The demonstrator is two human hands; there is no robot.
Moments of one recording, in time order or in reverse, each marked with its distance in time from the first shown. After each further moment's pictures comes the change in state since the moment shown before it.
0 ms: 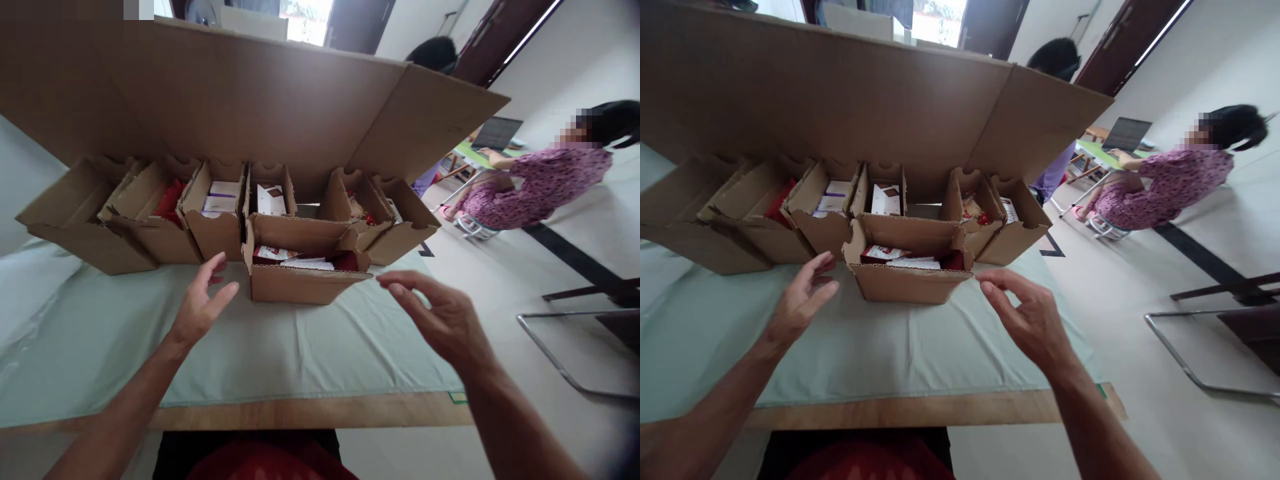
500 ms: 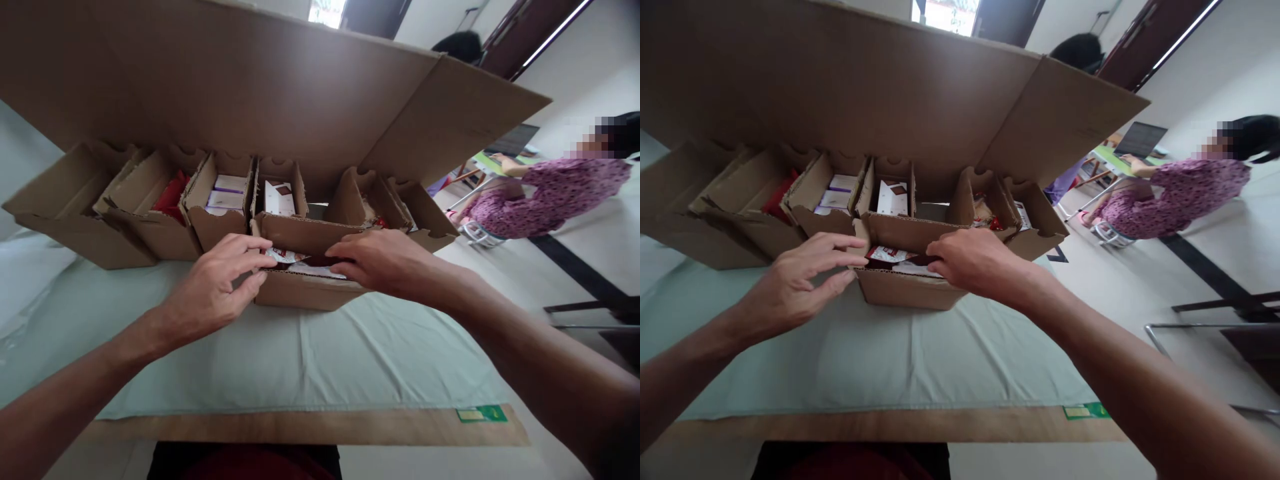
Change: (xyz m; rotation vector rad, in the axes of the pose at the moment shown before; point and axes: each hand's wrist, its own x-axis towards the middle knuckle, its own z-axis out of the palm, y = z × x) left_hand 0.042 0.098 -0.012 0.393 -0.251 0.587; right_hand 0.120 -0.067 0.030 -0.647 -0.687 -0.406
